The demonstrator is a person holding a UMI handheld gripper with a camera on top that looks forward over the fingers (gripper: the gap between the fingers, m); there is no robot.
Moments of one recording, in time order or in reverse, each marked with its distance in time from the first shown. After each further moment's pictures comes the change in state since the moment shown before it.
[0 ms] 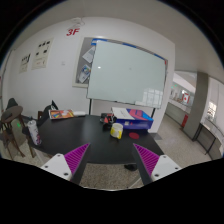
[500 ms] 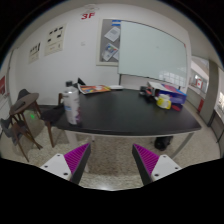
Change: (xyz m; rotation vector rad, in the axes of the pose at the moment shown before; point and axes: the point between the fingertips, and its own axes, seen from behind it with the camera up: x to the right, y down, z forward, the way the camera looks) arm -0.298 0.142 0.017 -0.182 -0.165 0.037
